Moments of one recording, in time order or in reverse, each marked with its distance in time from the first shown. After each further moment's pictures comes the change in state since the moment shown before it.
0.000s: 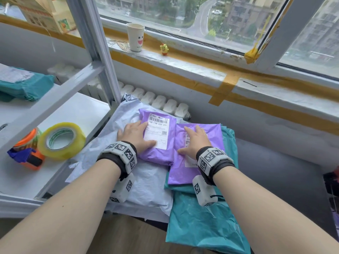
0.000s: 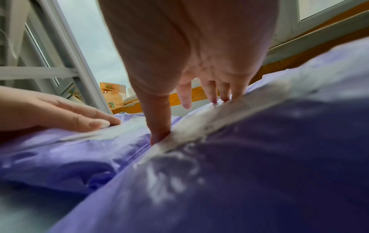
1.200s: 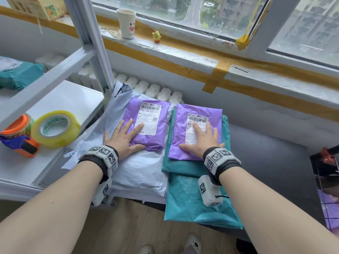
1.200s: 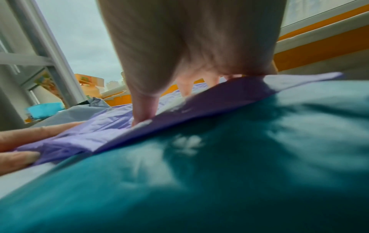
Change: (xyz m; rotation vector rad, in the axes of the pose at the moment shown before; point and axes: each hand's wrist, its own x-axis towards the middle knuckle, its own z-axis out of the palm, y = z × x) left_hand -0.036 -0.041 0.035 0.065 -0.154 0.122; right_hand -0.046 0.037 0.018 0.068 0.007 0.199
